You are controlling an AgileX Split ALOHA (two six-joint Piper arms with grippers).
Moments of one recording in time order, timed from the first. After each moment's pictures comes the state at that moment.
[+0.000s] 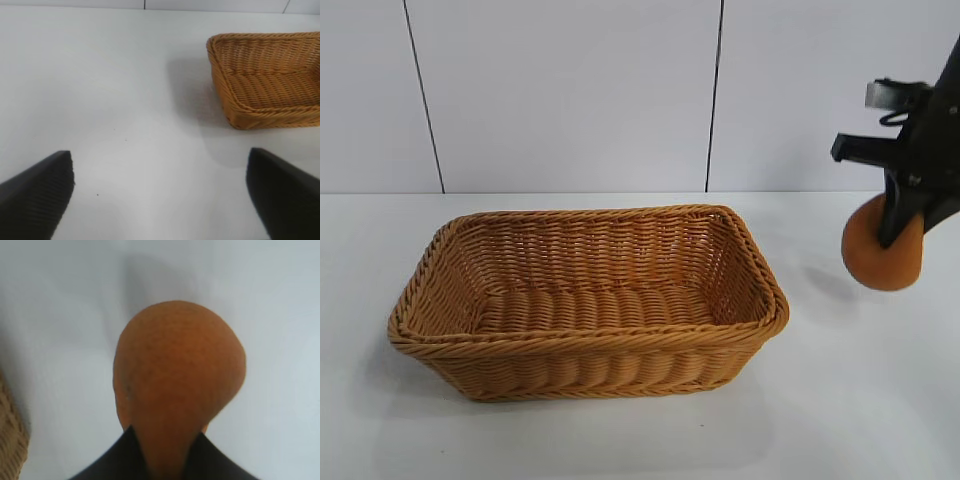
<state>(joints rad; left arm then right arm) -0.07 0.00 -0.50 -0.02 1.07 -0.06 0.06 1.88 -1.38 0.15 0.96 0.02</state>
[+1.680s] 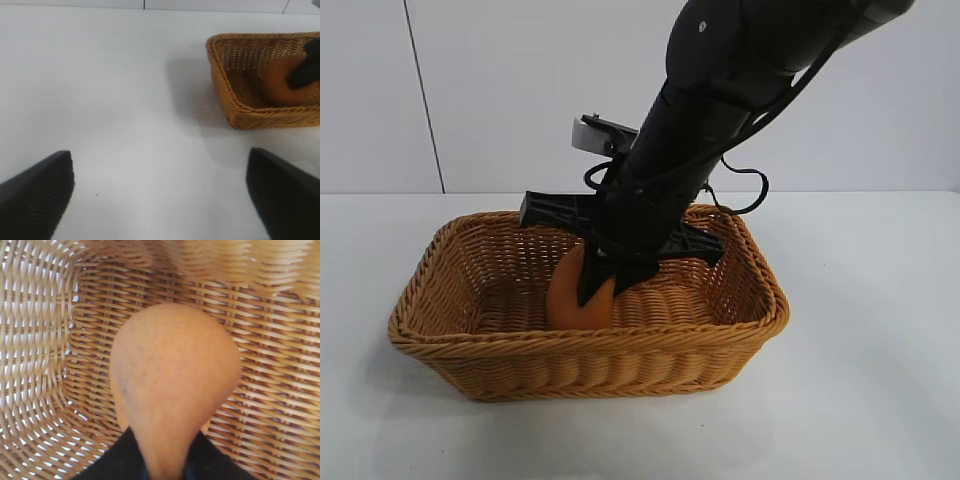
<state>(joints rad) -0.07 0.00 -0.50 -0.02 1.07 -0.06 0.66 2.07 -1.38 0.37 0.57 0.07</state>
